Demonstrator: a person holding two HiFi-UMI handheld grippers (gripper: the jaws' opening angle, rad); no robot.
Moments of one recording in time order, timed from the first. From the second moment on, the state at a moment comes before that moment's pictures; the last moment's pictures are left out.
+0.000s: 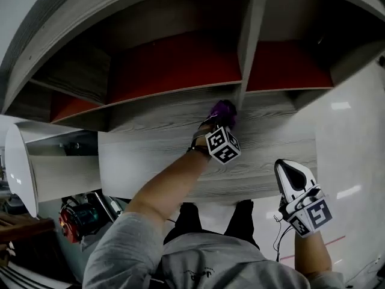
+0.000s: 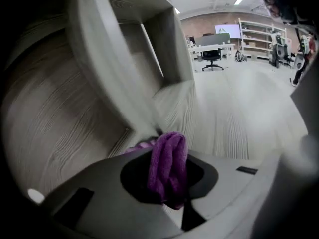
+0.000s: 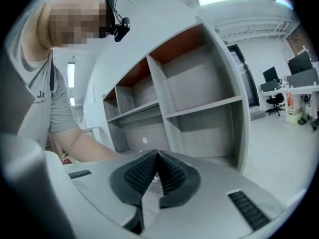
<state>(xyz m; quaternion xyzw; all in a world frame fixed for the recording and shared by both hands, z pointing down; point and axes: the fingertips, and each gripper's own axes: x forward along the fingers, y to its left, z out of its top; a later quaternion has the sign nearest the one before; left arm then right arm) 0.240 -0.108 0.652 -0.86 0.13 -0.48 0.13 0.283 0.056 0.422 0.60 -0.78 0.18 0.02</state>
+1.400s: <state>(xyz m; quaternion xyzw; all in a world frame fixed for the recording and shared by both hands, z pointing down) -0.212 -0.345 0.395 -0.46 0.39 -0.54 0.59 -0.048 -0.069 0.395 0.38 -0.91 0.12 0.09</state>
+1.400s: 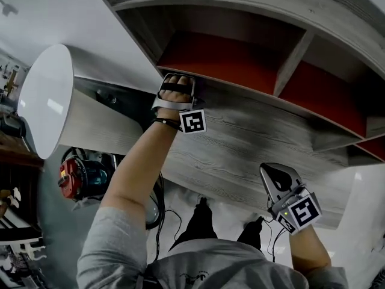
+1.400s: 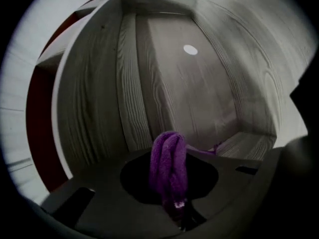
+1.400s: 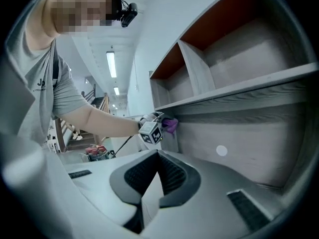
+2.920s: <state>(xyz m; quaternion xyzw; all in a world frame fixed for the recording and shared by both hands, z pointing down) -0.267 -0.320 0.362 -0.42 0.42 -0.57 0.57 -0.023 -0.063 0.399 0.40 -0.90 0.14 0.08</state>
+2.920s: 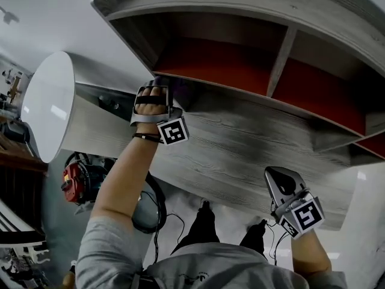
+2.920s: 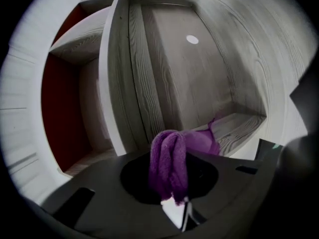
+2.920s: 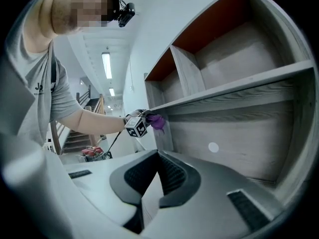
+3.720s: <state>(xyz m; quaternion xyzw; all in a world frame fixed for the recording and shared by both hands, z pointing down) -0.295 -0.265 0.562 -0.68 0.43 -0.55 0.21 -0.017 -0.074 0.433 0.41 -0.89 0.15 0.09</state>
